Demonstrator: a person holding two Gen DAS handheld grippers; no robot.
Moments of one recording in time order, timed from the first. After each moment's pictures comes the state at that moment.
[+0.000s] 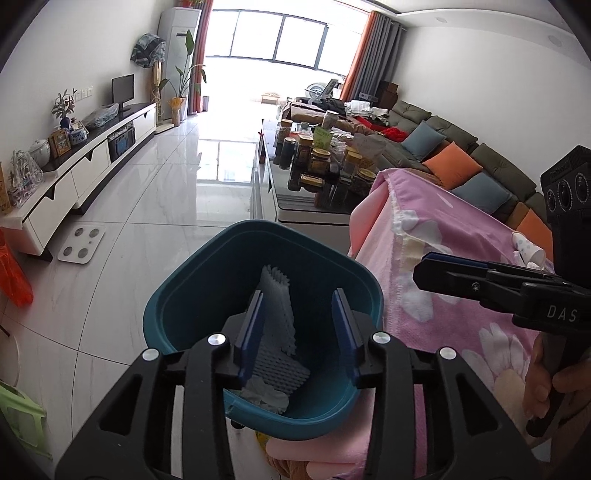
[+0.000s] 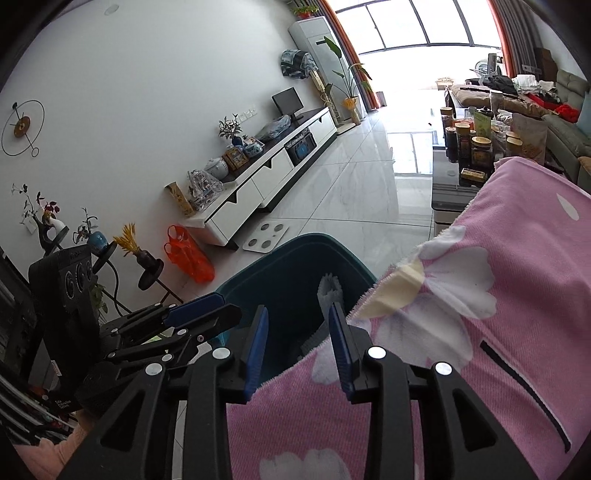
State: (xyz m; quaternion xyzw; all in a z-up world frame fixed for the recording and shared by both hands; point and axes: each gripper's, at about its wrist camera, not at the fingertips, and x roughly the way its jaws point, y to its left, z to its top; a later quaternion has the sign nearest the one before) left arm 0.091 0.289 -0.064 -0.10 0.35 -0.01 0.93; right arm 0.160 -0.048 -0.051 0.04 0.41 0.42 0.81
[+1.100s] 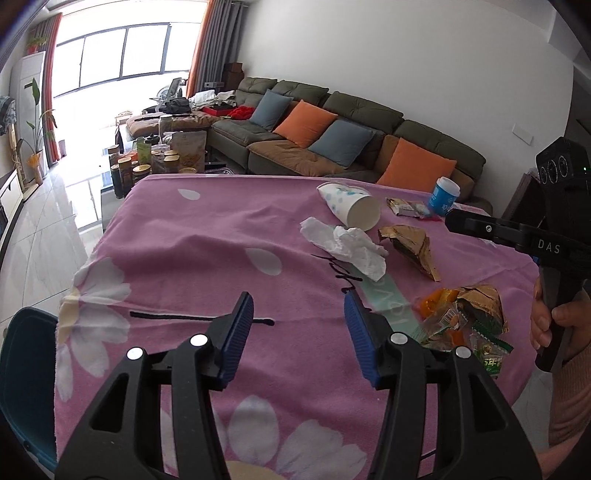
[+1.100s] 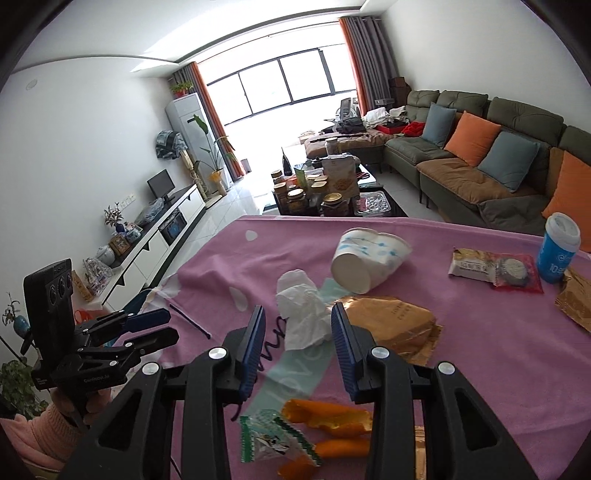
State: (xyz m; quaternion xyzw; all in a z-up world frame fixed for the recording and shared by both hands) left arm 0.127 0.014 -0.030 0.00 0.34 -0.27 0.90; right arm 0.115 -0.374 -0.013 0.10 0.34 0.16 0.92
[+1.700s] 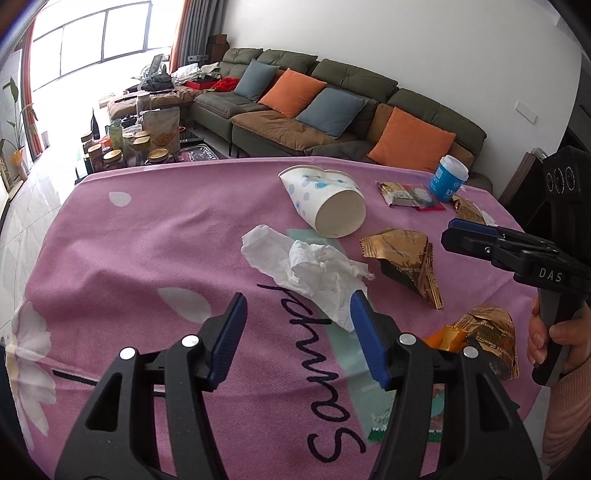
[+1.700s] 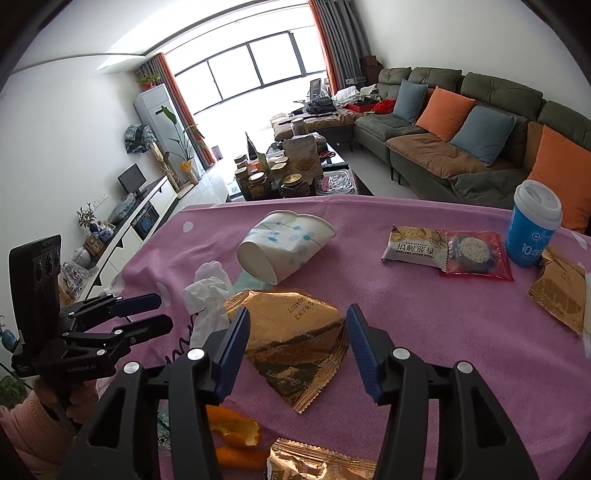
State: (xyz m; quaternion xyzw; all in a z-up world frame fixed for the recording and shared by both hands) left arm 0.190 -0.071 -0.047 0.02 0.40 -0.28 0.87; right arm 0.153 -0.436 -0.049 0.11 0.39 0.12 0.91
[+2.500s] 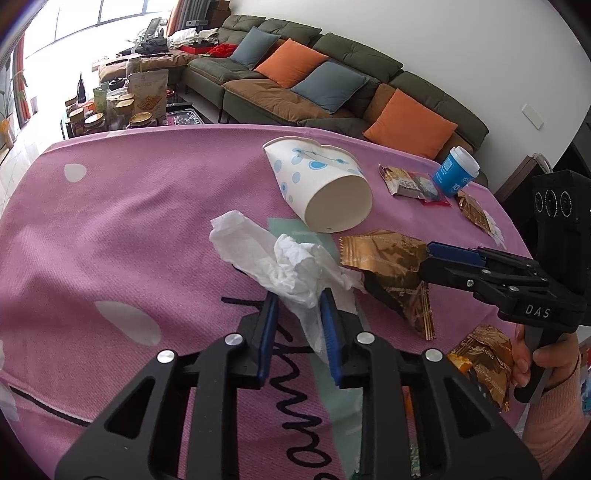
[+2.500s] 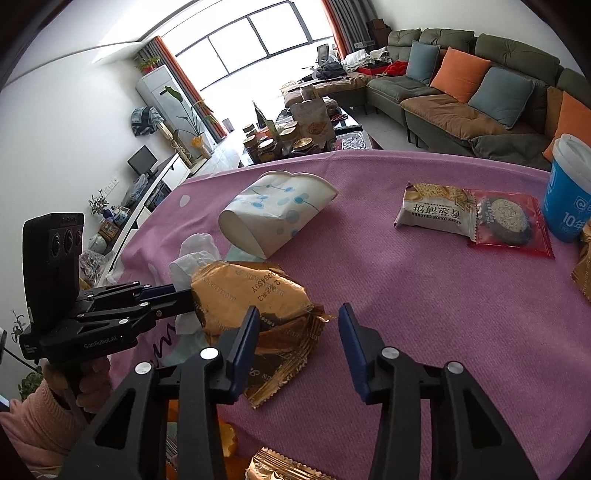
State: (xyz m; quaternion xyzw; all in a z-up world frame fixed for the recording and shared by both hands) left arm 0.232 -0.109 -0.076 -0.01 0.46 -0.30 0.83; right arm 0.177 -0.442 -0.081 0.13 0.45 0.17 0.87
